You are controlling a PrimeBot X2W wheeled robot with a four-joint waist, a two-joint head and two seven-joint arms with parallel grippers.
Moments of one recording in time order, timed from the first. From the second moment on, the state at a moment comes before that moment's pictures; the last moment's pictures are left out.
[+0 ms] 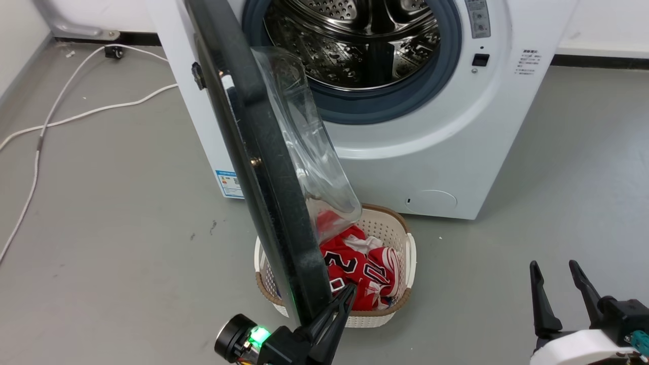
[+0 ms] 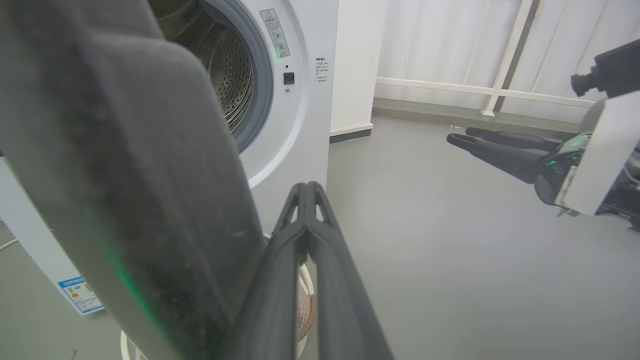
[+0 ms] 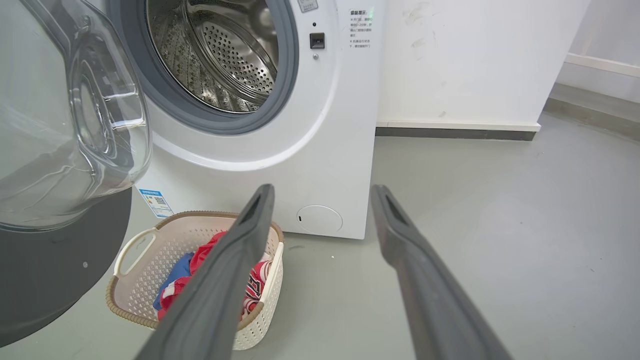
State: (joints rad) left arm 0.00 0.07 -0.48 0.08 -0.09 -0.13 -0.26; right arm 0.01 -0.12 -0.08 0.26 0.12 0.13 -0.26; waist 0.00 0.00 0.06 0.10
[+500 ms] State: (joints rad) left arm 0.05 0.07 -0.41 0.06 -0.06 -0.13 -0.26; right arm 0.10 -0.14 -0.07 0.20 0.17 0.13 -0.26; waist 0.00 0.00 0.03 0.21
